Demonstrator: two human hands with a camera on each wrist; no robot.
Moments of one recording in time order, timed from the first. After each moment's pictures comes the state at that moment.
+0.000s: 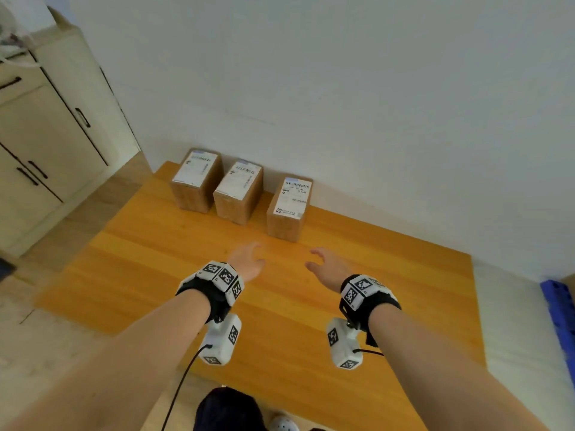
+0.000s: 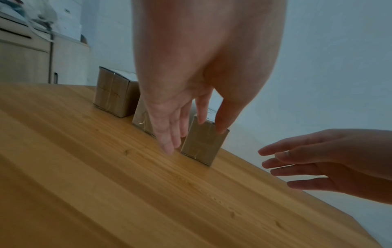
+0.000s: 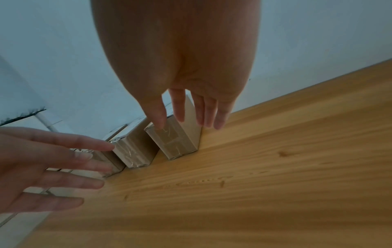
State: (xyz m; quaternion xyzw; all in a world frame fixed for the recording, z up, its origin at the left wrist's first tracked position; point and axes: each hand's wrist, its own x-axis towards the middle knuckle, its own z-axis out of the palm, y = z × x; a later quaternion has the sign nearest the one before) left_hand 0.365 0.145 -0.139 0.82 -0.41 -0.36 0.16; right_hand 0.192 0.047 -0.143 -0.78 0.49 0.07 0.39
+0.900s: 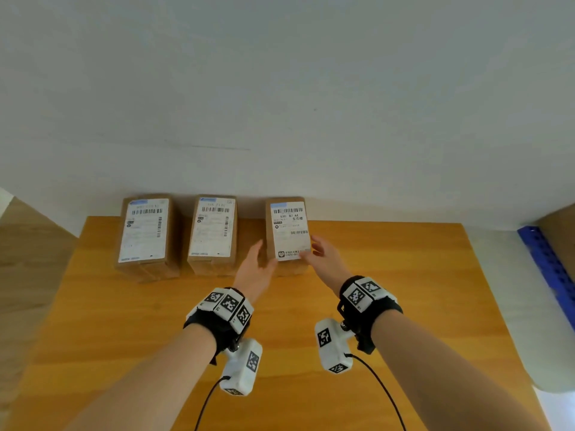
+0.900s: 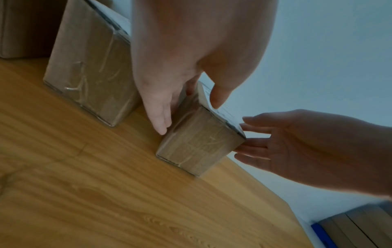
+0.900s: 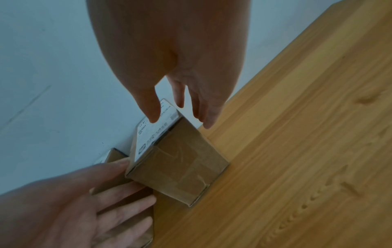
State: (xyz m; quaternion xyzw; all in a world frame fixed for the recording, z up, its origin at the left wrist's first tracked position) left_hand 0.453 0.025 -0.183 0.72 -0.41 -0.49 0.28; right_hand 0.304 -0.022 -0.169 -0.55 0.63 -0.17 0.52
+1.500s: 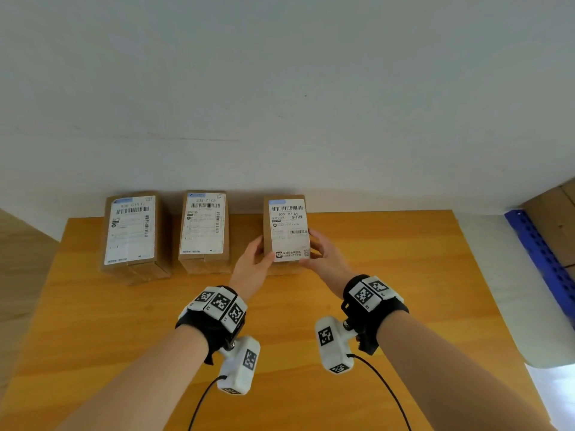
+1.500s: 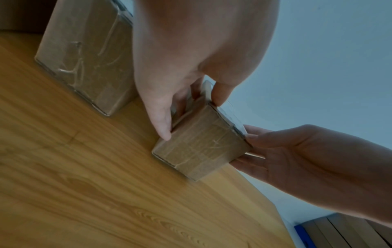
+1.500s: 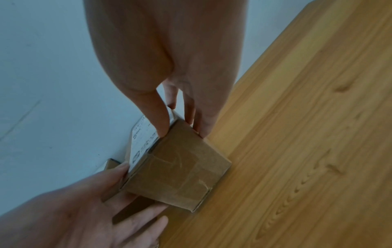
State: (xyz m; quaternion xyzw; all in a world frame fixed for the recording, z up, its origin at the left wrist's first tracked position) left_hand 0.455 0.025 -0.188 0.65 -0.38 -0.56 0.33; right_hand 0.293 -0.011 -0.176 -0.50 0.60 -0.22 0.59
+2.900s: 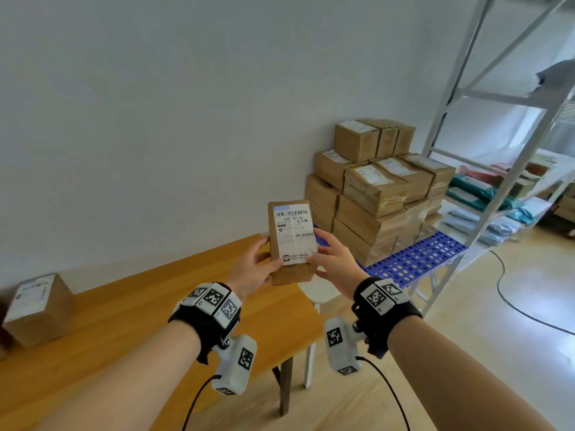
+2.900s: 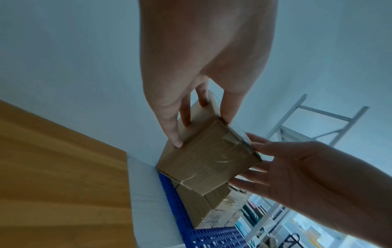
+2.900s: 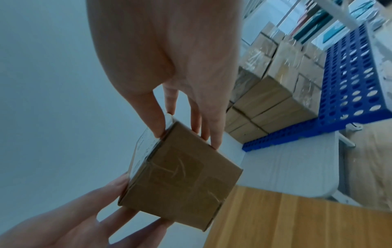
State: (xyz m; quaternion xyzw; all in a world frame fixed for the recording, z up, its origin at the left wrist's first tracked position) left_hand 0.037 0.233 0.004 0.45 -0.61 -0.57 0.33; right_hand -0.143 0.276 0.011 -0.42 0.58 -0.50 0.49
